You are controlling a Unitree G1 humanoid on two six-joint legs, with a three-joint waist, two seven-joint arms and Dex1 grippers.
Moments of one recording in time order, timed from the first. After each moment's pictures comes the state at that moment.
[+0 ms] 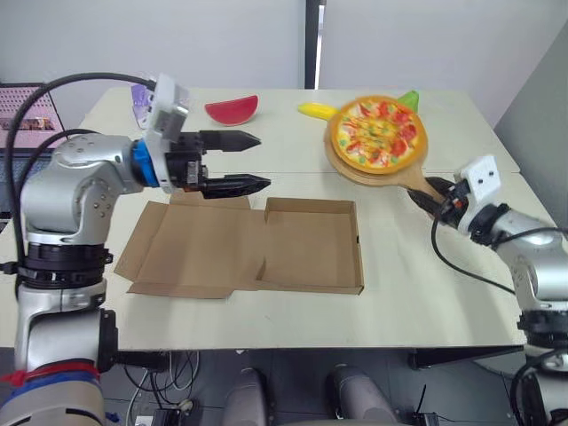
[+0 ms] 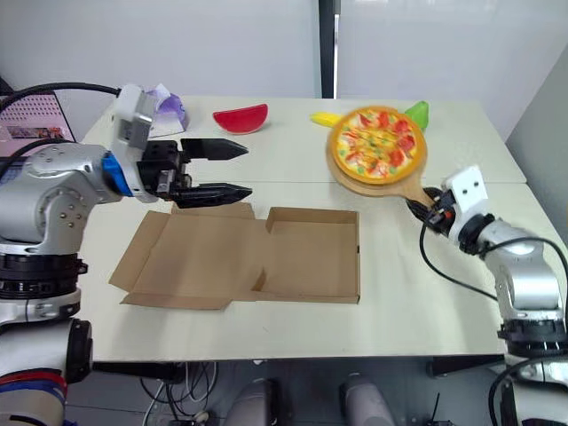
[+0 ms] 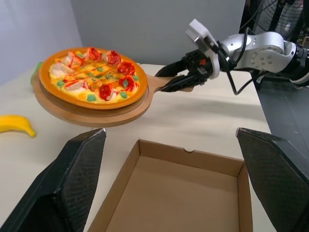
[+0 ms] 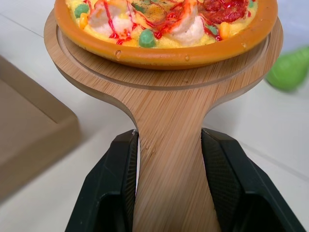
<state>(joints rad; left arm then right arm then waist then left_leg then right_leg) -0.81 0.80 0.08 0.03 -0.60 0.68 -1.30 -0.45 -0.66 -0.12 -0.03 0.29 0.42 0.75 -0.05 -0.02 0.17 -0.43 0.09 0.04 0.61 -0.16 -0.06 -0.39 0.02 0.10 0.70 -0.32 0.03</state>
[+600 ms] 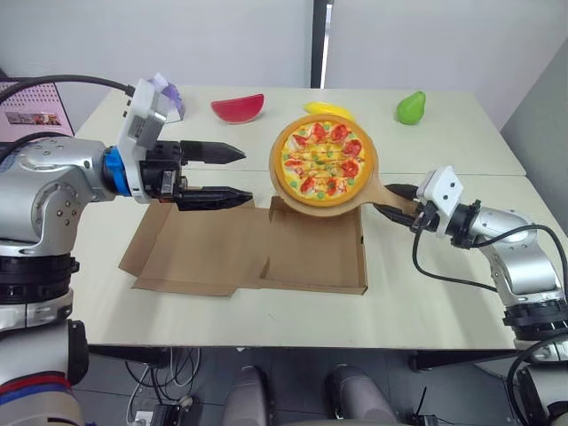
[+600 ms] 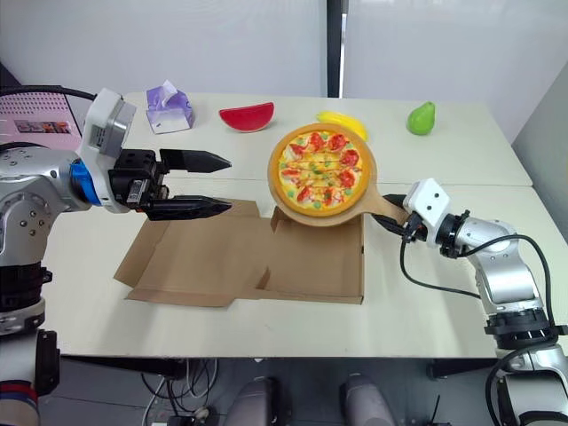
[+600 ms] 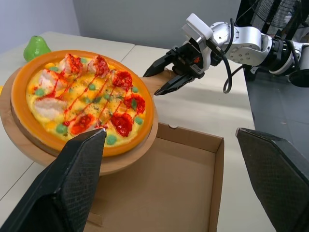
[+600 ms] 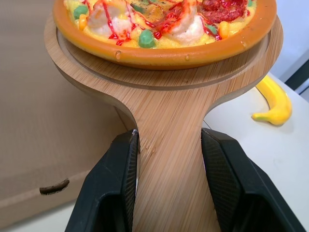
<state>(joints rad) -0.76 0.89 0.09 -0.03 -0.66 0.74 -1.34 -0.45 -0.65 0.02 0.05 0.17 0.09 0.89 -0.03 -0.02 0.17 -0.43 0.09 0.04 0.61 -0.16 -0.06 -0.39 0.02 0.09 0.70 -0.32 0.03</state>
